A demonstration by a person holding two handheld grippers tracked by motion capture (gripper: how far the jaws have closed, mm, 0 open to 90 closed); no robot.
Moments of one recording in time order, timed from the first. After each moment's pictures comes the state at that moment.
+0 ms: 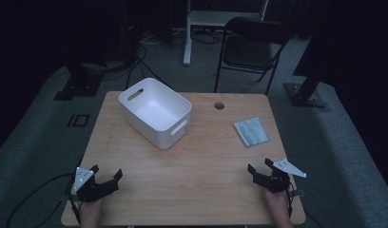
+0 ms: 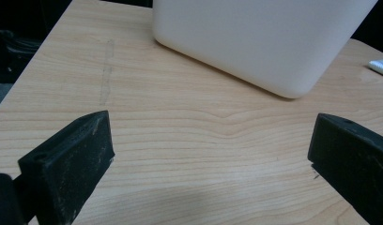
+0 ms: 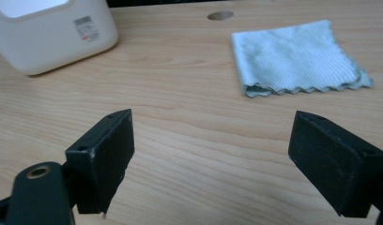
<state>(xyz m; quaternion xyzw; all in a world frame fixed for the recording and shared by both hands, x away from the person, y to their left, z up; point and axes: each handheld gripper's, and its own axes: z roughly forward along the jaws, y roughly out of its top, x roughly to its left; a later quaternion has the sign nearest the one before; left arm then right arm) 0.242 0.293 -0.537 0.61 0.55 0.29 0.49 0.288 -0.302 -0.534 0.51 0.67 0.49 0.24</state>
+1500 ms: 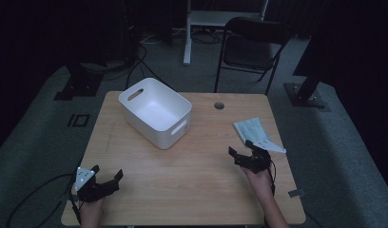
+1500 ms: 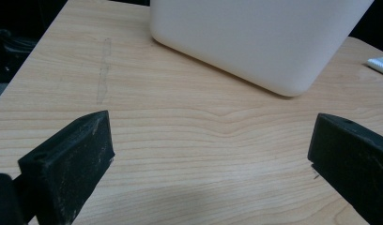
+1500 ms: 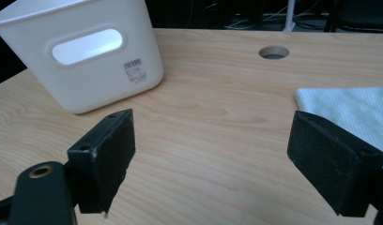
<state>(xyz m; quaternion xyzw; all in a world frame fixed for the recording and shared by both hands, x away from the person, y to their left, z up) 0.242 0.291 -0.537 0.61 0.55 0.29 0.49 0.336 -0.238 -0.485 0.46 0.69 0.51 0.22</state>
